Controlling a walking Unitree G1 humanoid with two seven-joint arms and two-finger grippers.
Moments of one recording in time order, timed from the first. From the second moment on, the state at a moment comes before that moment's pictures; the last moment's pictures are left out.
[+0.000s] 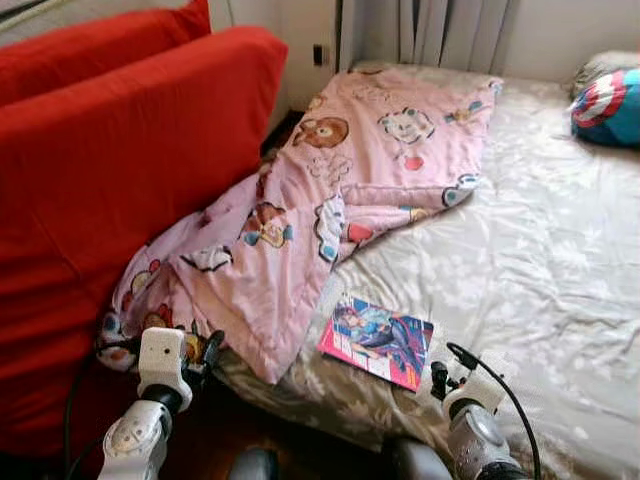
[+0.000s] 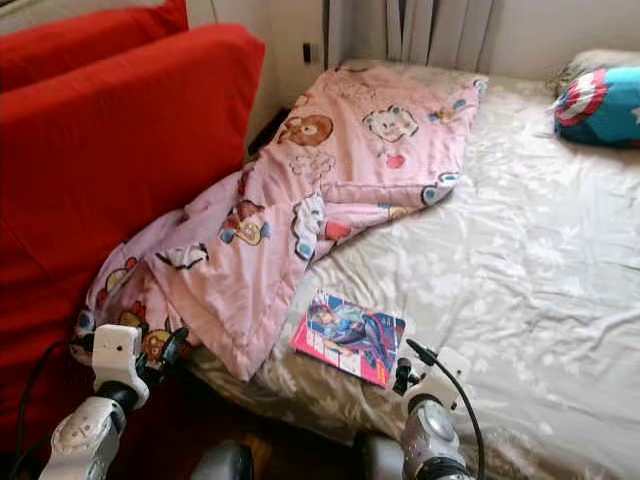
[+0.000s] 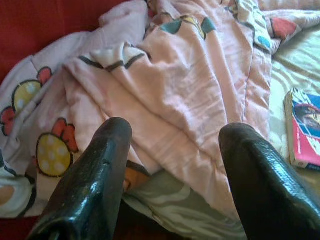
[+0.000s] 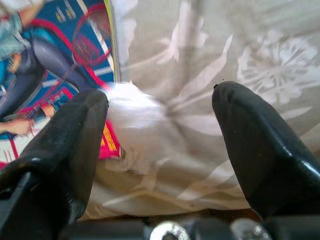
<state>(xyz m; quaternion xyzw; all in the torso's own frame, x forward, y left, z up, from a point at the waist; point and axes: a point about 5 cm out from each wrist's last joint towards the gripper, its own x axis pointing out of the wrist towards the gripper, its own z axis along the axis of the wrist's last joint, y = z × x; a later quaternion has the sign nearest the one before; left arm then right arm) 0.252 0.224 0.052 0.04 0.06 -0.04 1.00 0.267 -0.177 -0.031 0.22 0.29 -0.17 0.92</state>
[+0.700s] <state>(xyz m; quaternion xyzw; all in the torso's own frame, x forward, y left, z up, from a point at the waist) 0.218 0.225 0.070 0.05 0.05 -0.03 1.00 0.299 -0.156 -0.005 0.23 0.26 -0.08 0.94</state>
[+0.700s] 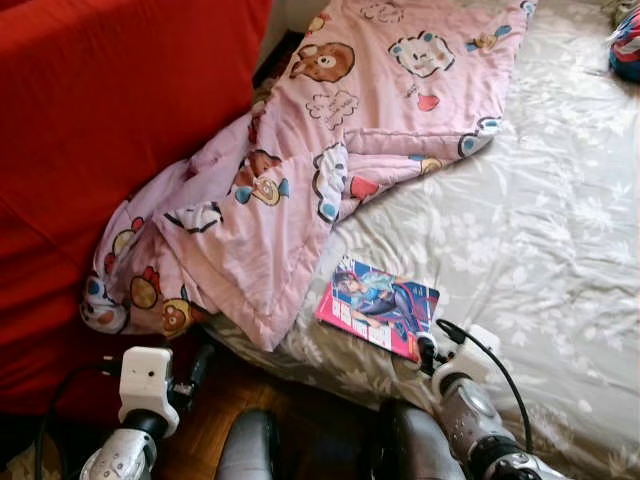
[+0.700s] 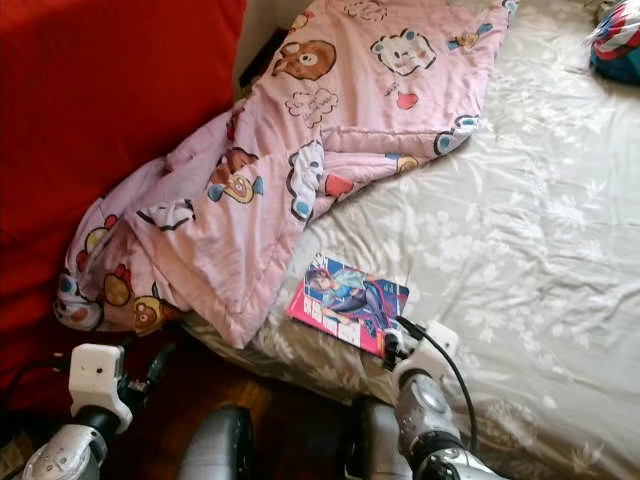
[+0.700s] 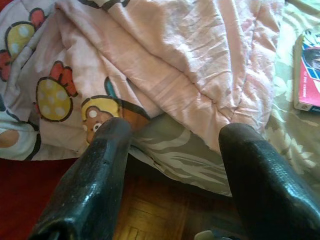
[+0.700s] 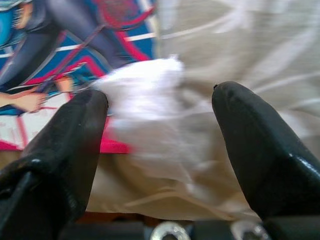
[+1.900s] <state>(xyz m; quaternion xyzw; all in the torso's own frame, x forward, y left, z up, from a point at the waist) 0.205 0.226 0.073 0.06 0.08 -0.02 0.99 0.298 -0.156 -0.006 0.18 0.27 -0.07 0.94</state>
